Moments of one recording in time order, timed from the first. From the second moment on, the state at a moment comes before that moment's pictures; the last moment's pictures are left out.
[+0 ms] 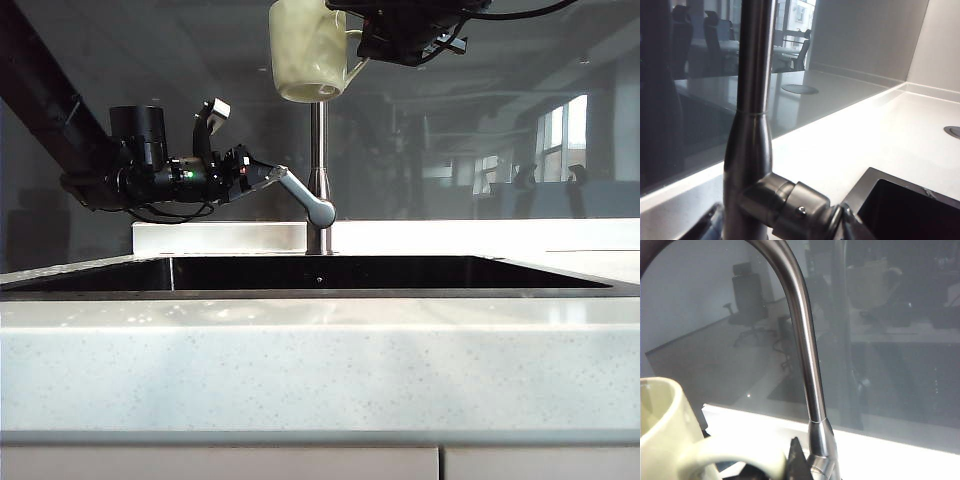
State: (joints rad) left arm -0.15 2.48 1.92 0.78 0.85 -0.22; right arm 0.40 1.82 1.51 0.38 0.02 0.14
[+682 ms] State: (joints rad) left arm -0.16 2.48 1.92 0.80 0.64 -0.12; right arm 0.40 1.82 1.51 0.38 0.02 0.13
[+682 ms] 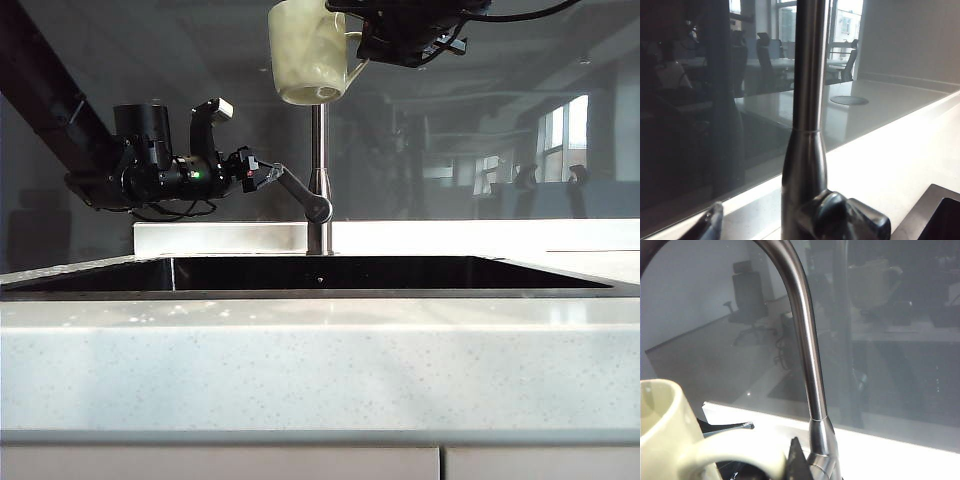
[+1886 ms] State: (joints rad) left arm -0.08 2.47 1.92 1.06 1.14 -0.51; right arm 0.35 1.78 1.51 0.31 0.14 -0.61
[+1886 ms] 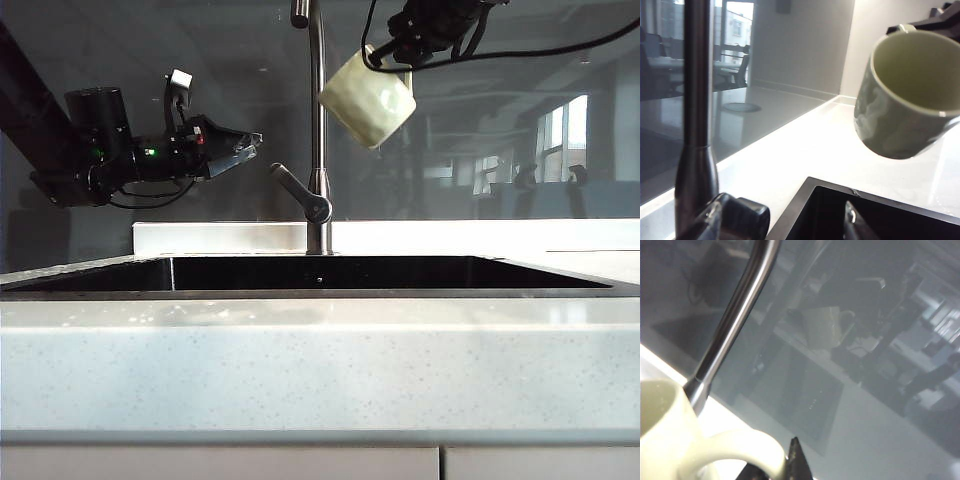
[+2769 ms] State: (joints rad) left arm -0.08 2.47 1.92 1.06 1.14 -0.51; right arm 0.37 1.78 1.51 0.31 0.19 -1.24
